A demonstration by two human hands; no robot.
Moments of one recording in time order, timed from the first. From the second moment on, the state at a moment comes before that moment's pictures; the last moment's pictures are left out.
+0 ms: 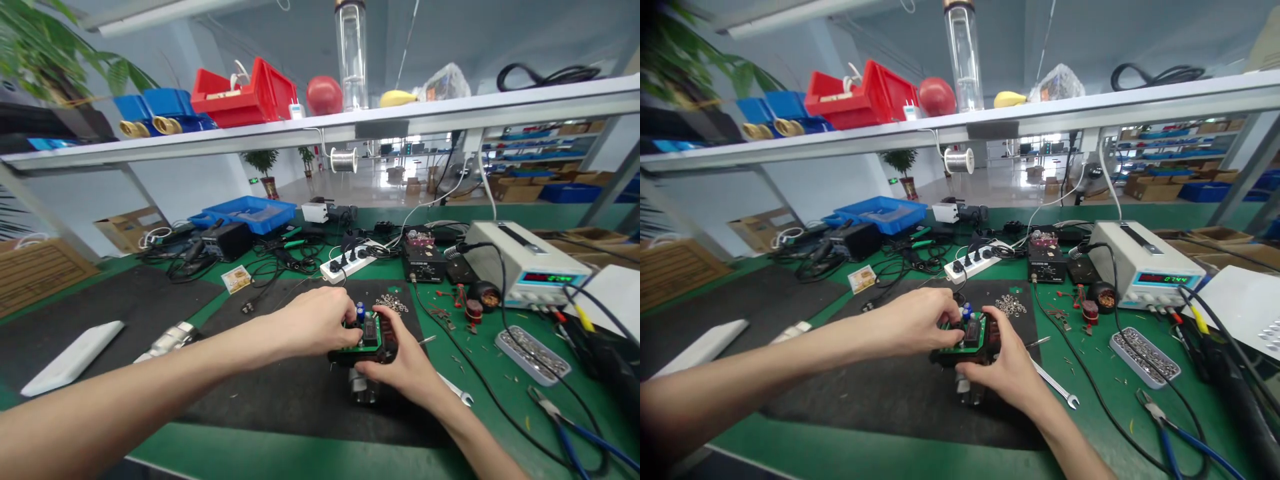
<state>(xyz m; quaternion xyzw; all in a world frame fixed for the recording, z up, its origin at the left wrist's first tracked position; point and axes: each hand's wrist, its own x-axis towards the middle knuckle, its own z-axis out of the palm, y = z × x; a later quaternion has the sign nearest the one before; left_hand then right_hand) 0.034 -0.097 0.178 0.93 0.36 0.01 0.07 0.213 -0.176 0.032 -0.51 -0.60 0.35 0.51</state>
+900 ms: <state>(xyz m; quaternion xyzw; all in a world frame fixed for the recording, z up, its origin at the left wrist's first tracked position) 0.044 -0.102 0.175 0.93 0.35 0.00 0.08 0.215 -0.178 0.031 -0.50 -0.61 0.36 0.50</state>
